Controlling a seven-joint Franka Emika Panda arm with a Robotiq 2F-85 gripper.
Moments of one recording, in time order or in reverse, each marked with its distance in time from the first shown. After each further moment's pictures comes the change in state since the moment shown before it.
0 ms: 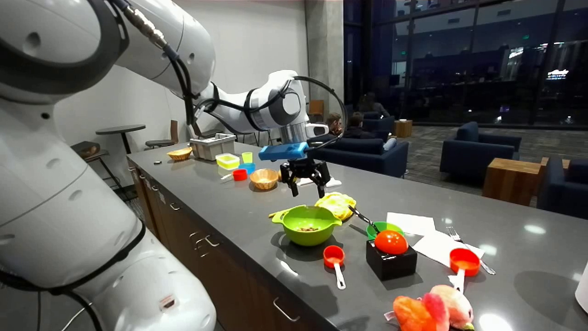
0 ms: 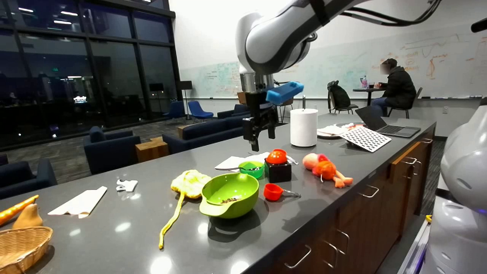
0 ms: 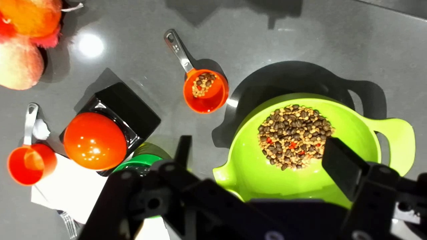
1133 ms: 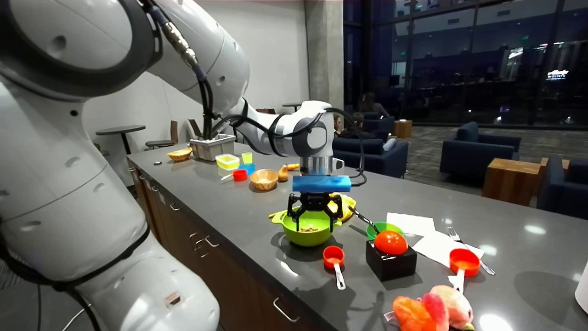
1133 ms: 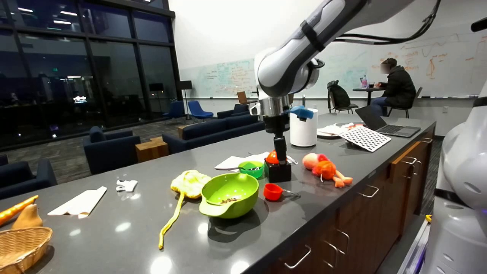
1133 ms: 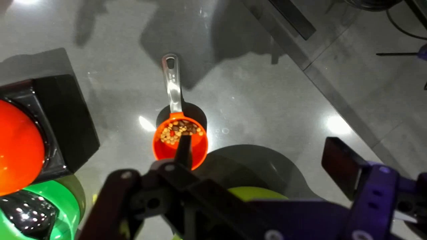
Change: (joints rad) arm 0.063 0.089 -0.213 -0.093 0.072 0.021 -0.705
